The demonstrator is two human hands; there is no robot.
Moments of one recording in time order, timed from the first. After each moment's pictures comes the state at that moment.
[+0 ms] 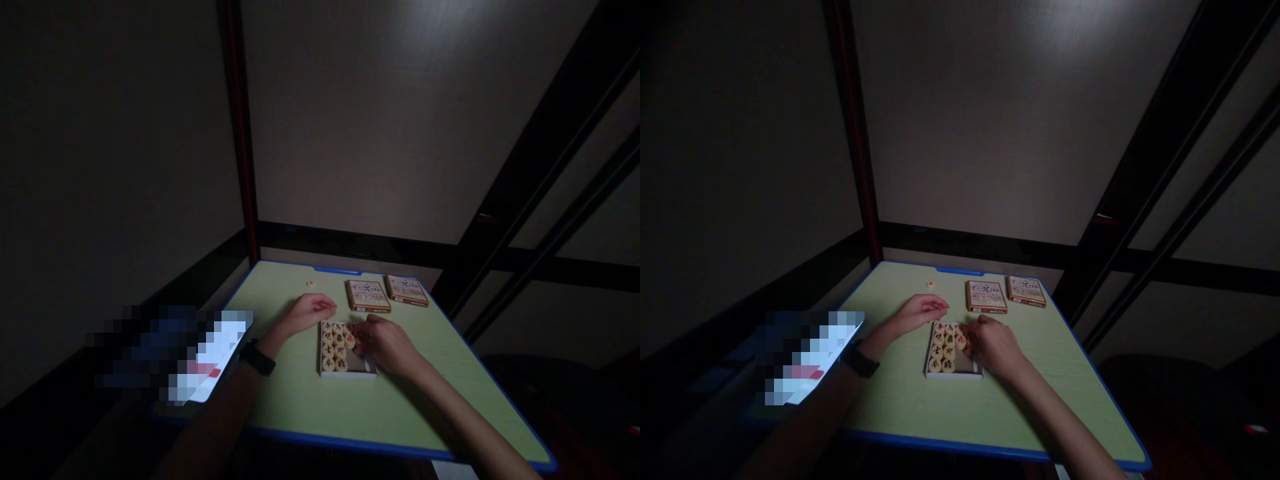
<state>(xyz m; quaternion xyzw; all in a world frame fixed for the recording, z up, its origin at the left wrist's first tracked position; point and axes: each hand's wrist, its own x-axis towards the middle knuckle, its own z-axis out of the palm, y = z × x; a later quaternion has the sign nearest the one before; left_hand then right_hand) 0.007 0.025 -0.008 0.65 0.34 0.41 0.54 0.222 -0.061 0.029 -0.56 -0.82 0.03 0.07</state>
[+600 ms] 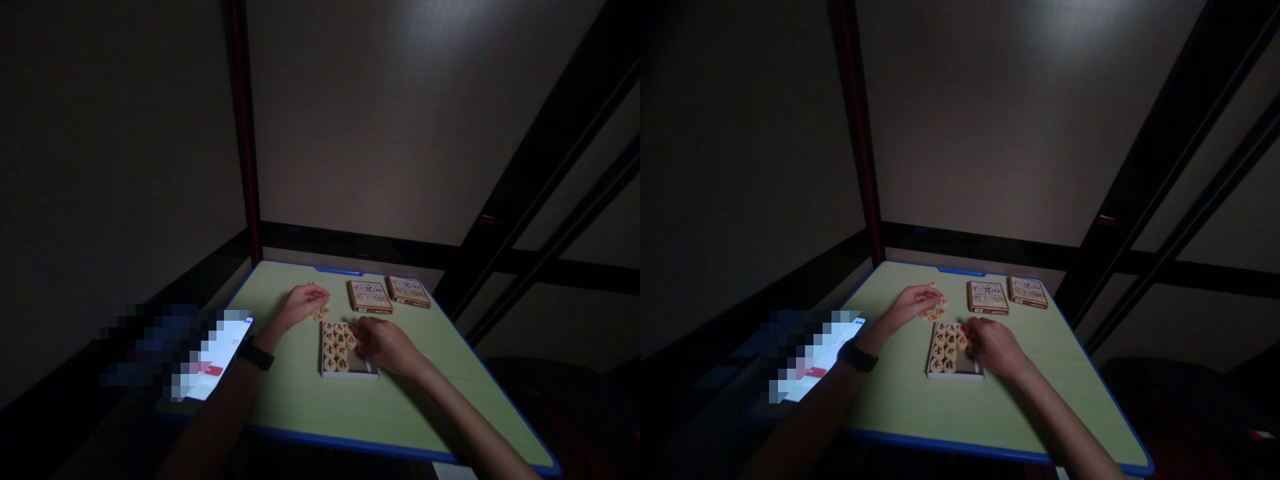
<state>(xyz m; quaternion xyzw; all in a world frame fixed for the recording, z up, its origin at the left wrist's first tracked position) -0.008 0.036 0.000 0.63 0.38 0.46 0.49 0.220 -0.060 0.032 -0.57 -0.81 0.11 0.11</state>
